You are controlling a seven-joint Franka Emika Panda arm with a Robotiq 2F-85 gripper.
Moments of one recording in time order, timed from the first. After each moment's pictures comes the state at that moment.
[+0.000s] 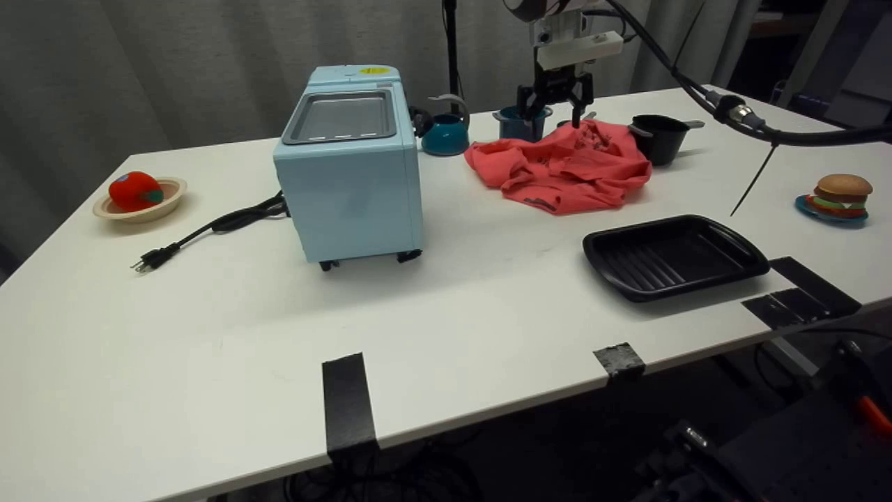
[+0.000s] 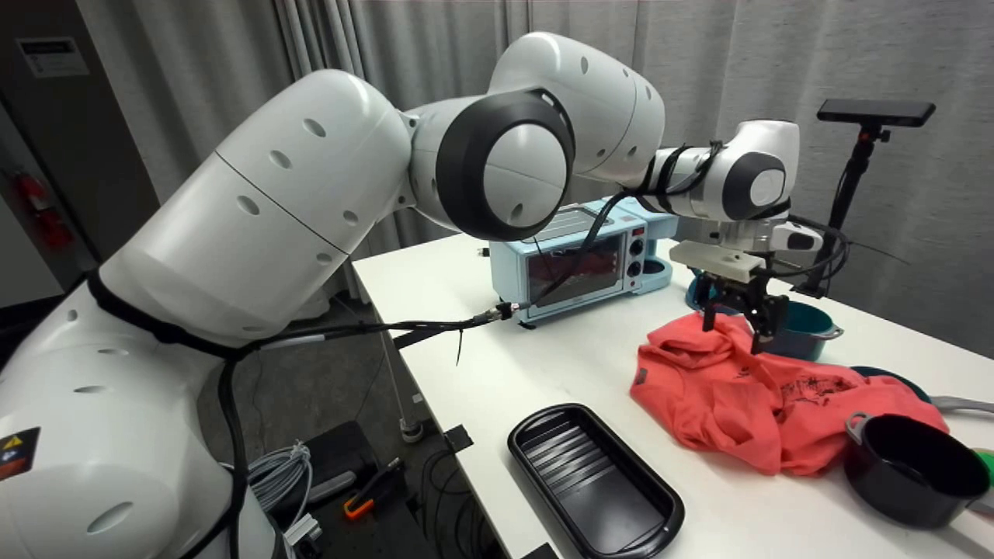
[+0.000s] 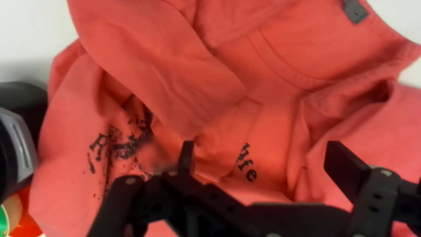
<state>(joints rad) -0.04 0.95 -0.10 -1.06 -0.05 1.93 0.13</state>
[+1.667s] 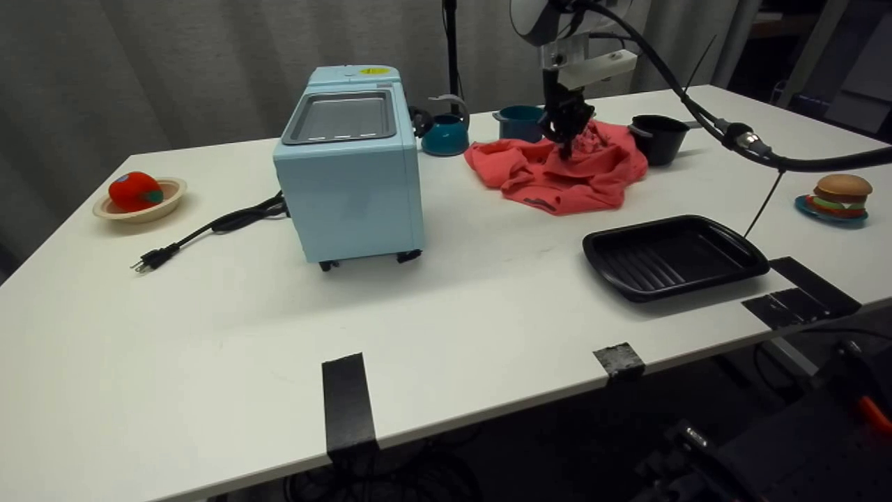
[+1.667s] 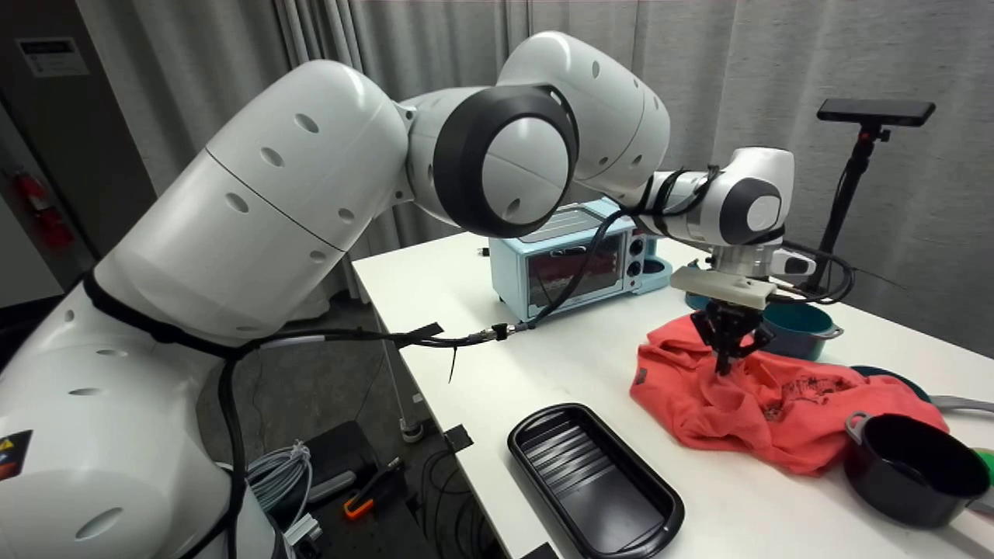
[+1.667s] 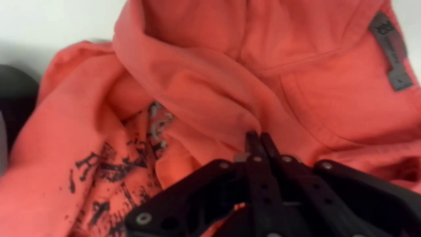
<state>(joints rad) -0.07 0.92 -0.05 -1.18 -0.11 1.97 -0.07</state>
